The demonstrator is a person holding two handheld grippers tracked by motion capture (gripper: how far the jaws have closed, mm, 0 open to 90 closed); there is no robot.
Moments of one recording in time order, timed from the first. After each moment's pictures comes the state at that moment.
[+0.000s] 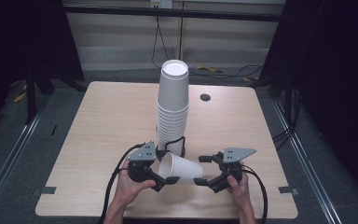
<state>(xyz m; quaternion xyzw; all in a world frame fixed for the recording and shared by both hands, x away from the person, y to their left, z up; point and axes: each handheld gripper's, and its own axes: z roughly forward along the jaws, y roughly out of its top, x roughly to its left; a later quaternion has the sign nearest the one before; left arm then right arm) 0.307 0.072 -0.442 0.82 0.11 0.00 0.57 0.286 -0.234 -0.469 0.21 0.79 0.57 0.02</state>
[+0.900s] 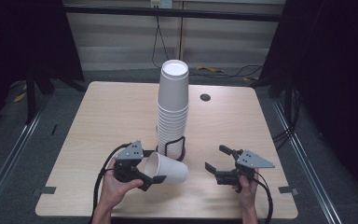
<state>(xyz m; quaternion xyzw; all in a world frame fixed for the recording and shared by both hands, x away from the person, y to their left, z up) 0.306 0.107 -0.437 0.84 0.15 0.01 0.53 0.266 -0.259 -0.470 0.33 0.71 0.57 0.24</state>
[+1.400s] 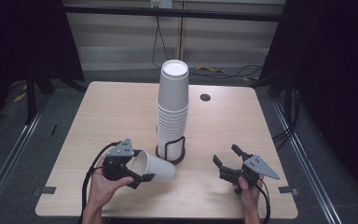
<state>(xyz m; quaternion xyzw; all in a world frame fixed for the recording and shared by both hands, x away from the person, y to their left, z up) 0.311 0.134 -0.435 0.86 0.19 0.03 0.47 0.259 -0.269 -0.490 0.42 0.62 0.57 0.33</state>
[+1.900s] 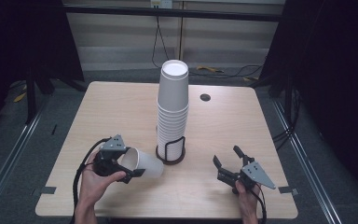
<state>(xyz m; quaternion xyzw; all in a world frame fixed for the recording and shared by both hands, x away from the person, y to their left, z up) 0.323 0.157 -0.431 0.87 0.23 0.04 0.43 0.252 -0.262 -0.504 0.40 0.59 0.57 0.40</state>
